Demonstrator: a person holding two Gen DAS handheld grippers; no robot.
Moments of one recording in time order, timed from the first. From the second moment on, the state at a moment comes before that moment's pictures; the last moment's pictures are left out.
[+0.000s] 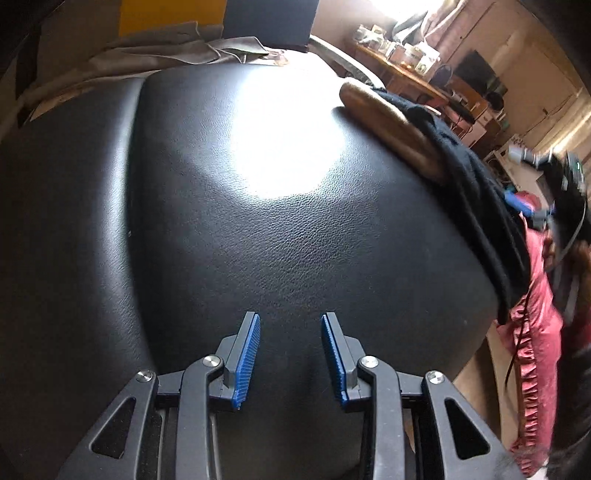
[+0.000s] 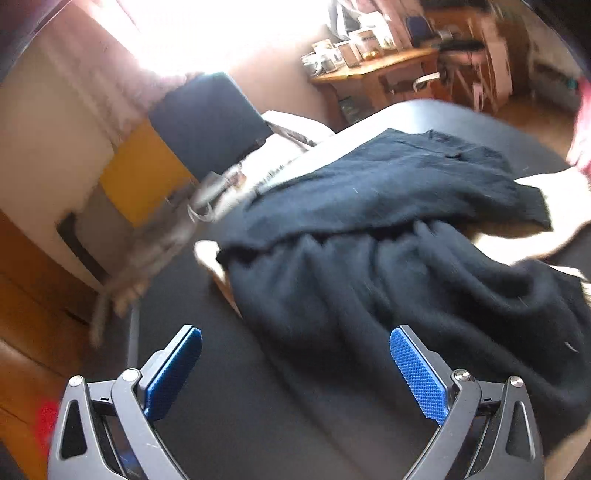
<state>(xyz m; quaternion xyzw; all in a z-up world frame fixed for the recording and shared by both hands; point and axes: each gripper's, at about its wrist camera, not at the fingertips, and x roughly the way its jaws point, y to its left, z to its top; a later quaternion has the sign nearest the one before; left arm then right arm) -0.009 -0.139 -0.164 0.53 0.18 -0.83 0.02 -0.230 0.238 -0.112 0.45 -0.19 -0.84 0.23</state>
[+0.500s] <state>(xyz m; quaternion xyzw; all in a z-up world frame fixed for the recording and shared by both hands) -0.050 -0.126 -0.167 0.52 0.16 -0.84 0.01 -0.334 0.245 -0.152 0.39 -0.45 -0.78 0.18</state>
